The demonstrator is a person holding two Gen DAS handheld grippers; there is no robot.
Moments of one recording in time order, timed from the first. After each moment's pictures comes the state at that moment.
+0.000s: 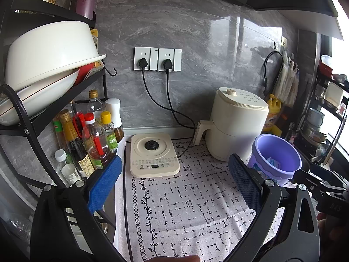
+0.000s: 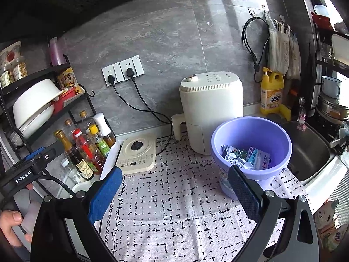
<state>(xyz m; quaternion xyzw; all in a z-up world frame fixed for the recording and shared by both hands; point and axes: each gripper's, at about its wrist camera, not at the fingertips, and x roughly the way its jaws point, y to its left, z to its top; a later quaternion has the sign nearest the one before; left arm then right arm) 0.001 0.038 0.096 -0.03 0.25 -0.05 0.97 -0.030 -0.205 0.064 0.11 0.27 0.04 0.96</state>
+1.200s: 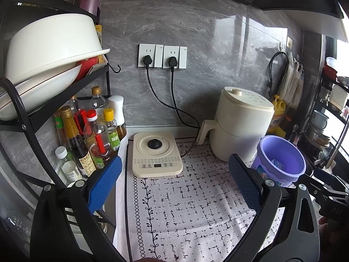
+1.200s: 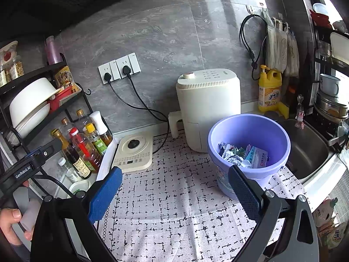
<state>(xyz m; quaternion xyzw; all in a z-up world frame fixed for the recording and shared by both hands) 0.008 0.041 0.091 -0.04 0.25 -0.03 0.97 -0.026 -0.207 0.058 0.11 0.27 0.03 0.95</state>
